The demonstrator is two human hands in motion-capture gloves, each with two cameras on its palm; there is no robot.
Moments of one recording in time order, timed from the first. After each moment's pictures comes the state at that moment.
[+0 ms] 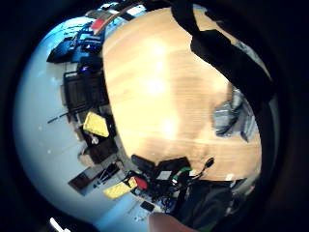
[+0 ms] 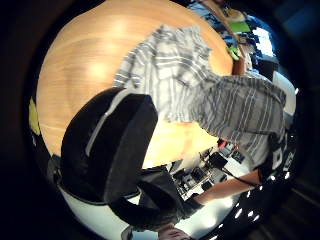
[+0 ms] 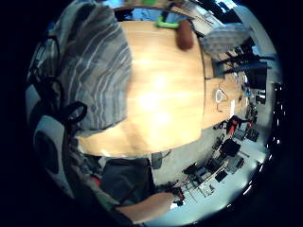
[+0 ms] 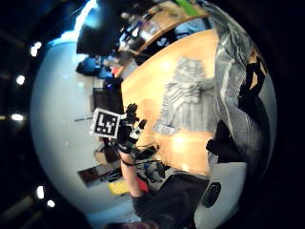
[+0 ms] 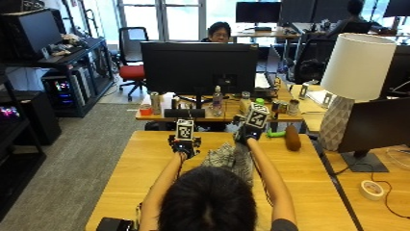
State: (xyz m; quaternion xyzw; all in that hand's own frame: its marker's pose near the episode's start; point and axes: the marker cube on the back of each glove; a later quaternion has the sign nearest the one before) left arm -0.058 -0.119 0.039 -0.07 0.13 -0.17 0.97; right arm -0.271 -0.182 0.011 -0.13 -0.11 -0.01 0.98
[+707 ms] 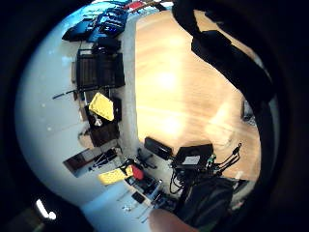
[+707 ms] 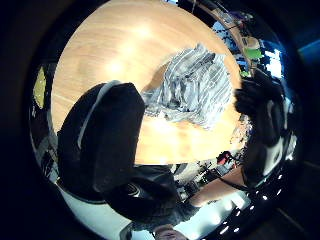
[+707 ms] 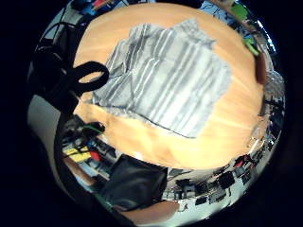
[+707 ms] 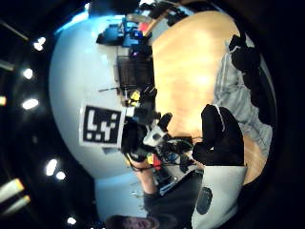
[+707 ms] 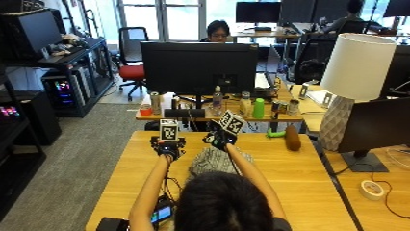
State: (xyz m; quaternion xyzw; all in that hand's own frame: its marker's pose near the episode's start) left arm -0.123 -0.076 0.063 -0.15 0.14 -0.21 0.96; right arm -0.440 -0.128 0.056 -0.17 -0.30 -0.24 0.91
